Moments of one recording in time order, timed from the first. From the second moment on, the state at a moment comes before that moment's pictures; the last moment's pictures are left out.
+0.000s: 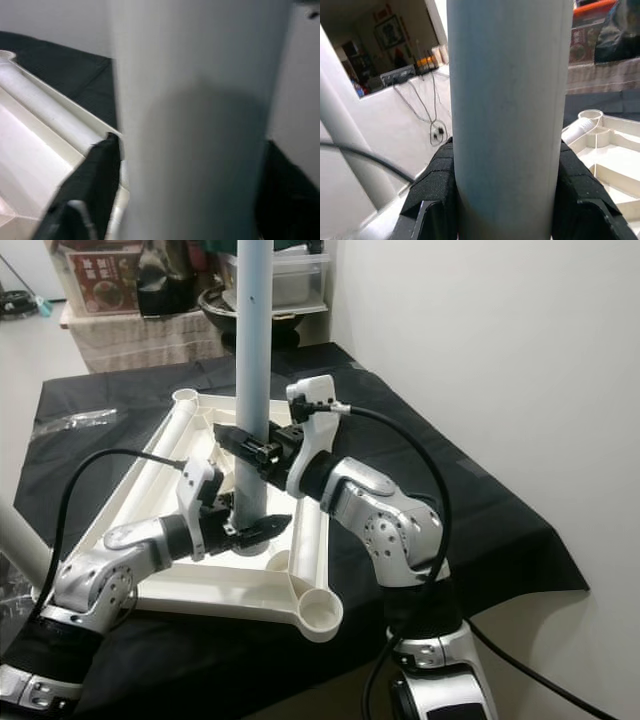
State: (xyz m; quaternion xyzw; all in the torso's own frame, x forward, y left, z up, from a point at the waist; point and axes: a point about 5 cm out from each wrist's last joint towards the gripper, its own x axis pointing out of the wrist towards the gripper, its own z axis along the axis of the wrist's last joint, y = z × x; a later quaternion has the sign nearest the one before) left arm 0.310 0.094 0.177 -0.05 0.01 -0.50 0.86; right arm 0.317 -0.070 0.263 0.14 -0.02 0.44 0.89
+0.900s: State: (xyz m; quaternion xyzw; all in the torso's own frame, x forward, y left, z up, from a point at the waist) left arm 0.278 0.106 0.175 0.04 0.01 -0.62 0.78; right arm 0.273 -0.075 0.273 0.19 0.02 0.66 0.73
